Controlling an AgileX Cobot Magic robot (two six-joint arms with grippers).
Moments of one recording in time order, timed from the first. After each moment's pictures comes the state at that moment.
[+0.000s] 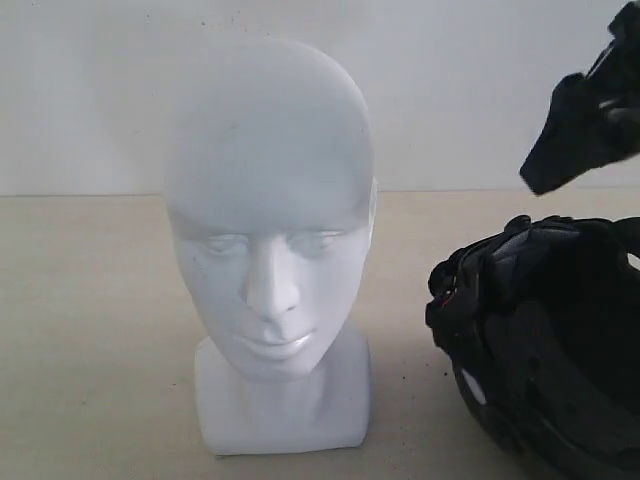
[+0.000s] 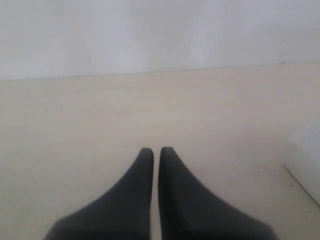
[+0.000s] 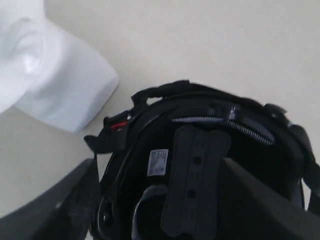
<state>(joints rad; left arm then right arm) -0.01 0.00 0.00 -0.02 0.29 0.09 0.08 1.35 -1.38 0.26 1.21 -0.44</state>
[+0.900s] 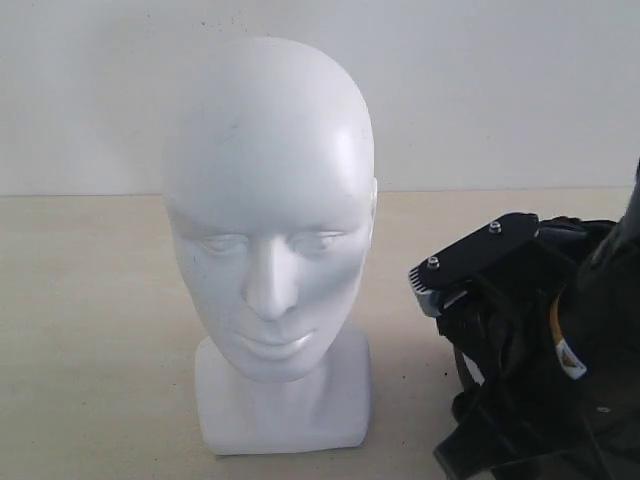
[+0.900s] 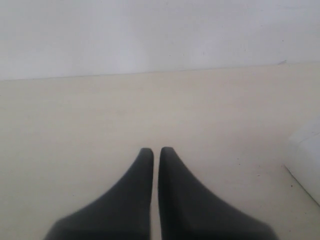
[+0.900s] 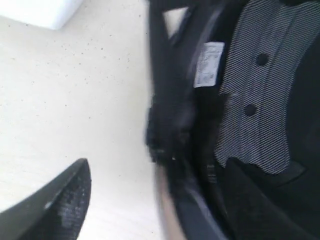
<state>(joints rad) -0.01 0.00 0.00 -0.02 0.29 0.09 0.71 1.31 -0.83 -0.34 0.96 0.48</state>
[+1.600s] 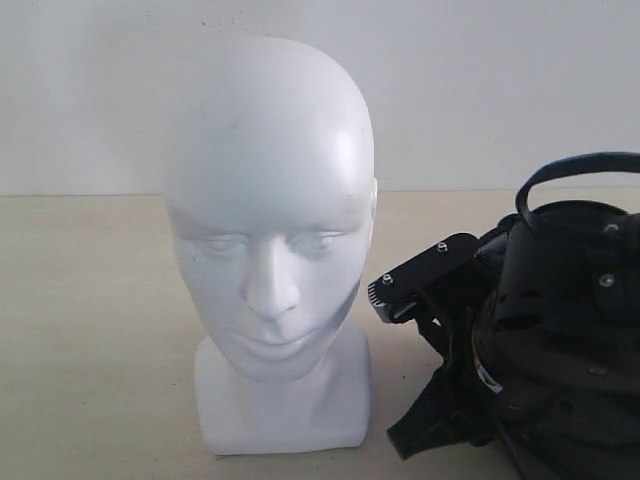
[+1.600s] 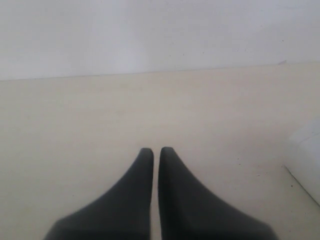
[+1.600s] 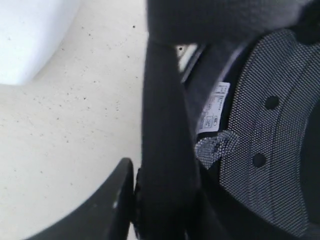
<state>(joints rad) -0.01 0.00 0.00 -0.02 0.29 0.09 0.71 1.51 -0.83 -0.55 0.78 0.69</state>
